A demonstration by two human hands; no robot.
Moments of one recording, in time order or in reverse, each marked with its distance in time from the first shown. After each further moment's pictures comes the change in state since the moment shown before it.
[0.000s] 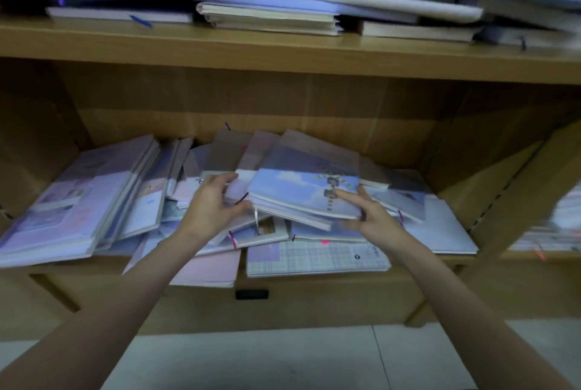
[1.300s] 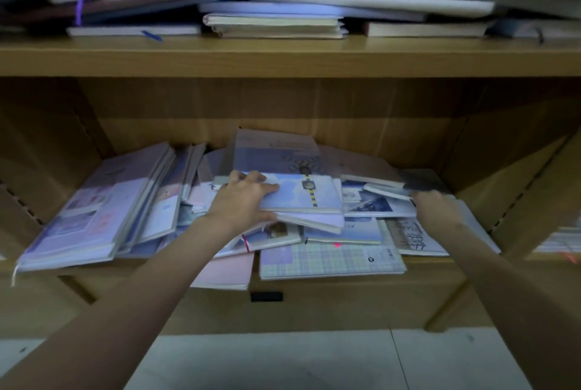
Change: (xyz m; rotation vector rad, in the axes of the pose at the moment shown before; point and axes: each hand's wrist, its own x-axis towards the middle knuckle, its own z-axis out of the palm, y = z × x) left_hand 0.013 0.042 -0.006 0.684 -0.326 0.160; right_hand 0.011 0.015 -0.073 -1.501 0.207 0.331
